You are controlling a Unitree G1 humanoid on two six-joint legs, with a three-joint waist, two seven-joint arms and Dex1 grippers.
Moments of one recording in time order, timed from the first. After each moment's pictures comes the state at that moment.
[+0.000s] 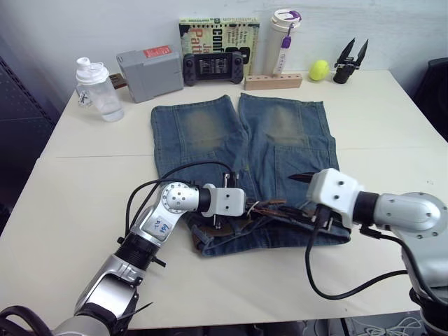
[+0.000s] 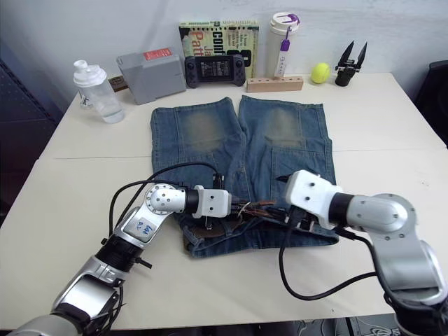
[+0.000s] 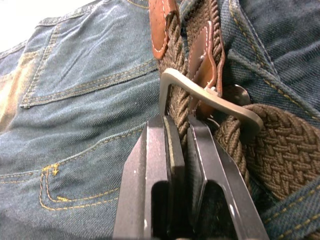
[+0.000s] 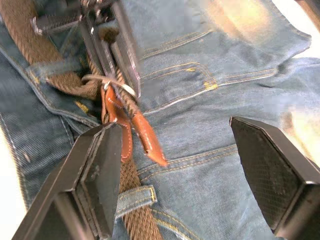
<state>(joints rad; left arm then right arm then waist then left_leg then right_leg) -0.60 0.35 -0.37 0.16 0.20 -0.14 -0.90 -0.25 -0.77 -0.01 -0.62 0.02 0.56 1.00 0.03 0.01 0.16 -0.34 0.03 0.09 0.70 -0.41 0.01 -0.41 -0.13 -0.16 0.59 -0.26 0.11</state>
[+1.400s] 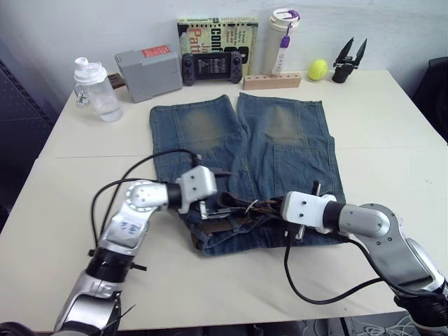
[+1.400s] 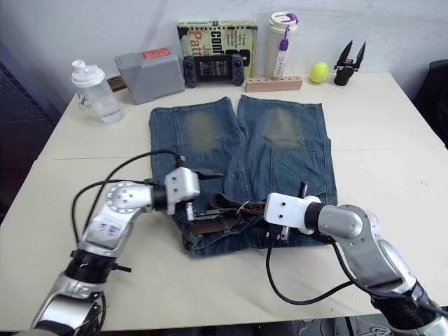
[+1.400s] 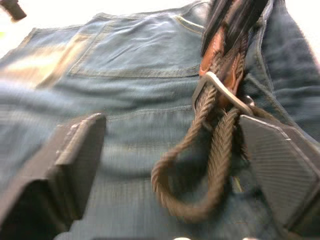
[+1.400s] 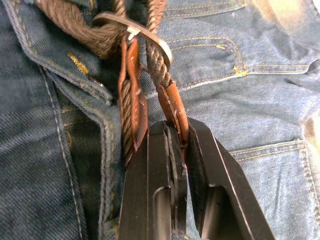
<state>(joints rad) -0.40 0.49 -0.07 -0.20 -0.21 0.31 -0.93 -0.23 -0.78 0.19 -0.51 -0.13 0.37 0.85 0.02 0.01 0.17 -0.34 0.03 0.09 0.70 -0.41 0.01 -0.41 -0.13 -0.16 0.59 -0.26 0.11</state>
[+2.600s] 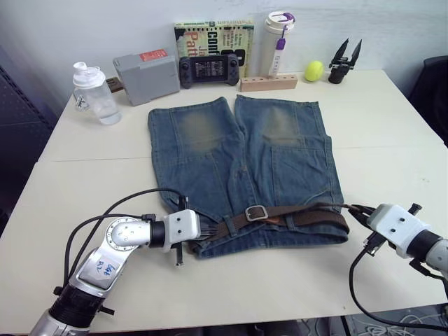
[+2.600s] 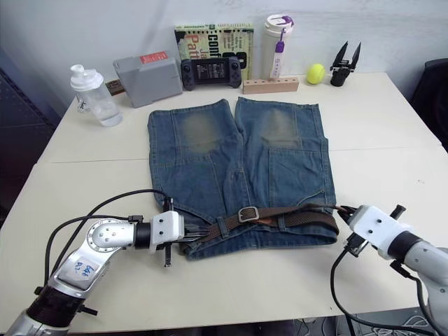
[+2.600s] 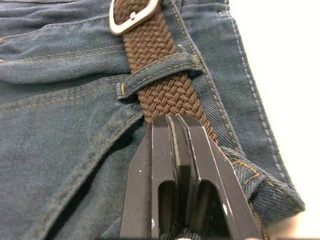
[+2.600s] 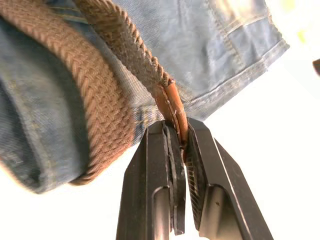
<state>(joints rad) -0.17 0.65 -0.25 -0.24 -0.08 0.10 -0.89 0.24 -0.79 -0.41 -0.26 0.01 -0.06 0.77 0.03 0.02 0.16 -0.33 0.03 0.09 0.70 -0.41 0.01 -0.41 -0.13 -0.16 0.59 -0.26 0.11</state>
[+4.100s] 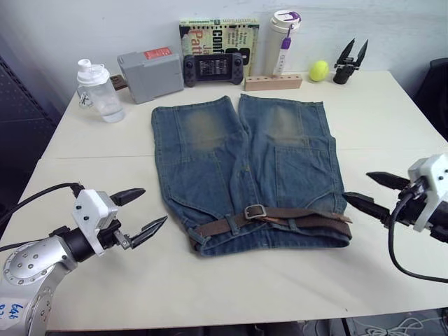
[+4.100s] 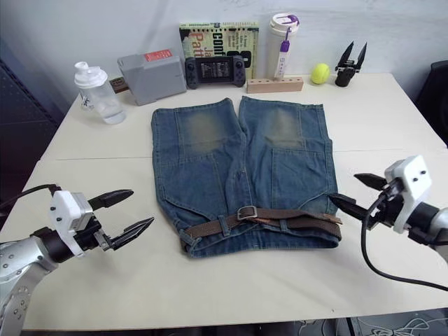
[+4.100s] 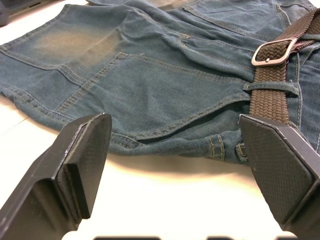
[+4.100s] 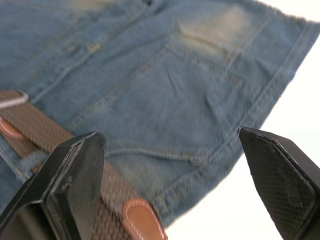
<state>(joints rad) 0.21 0.67 0.40 -0.58 -0.50 0.40 -0.71 0.01 -0.89 -0.51 -0.29 0.60 0.64 0.86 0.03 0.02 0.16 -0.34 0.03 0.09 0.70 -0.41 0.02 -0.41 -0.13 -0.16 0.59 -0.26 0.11</state>
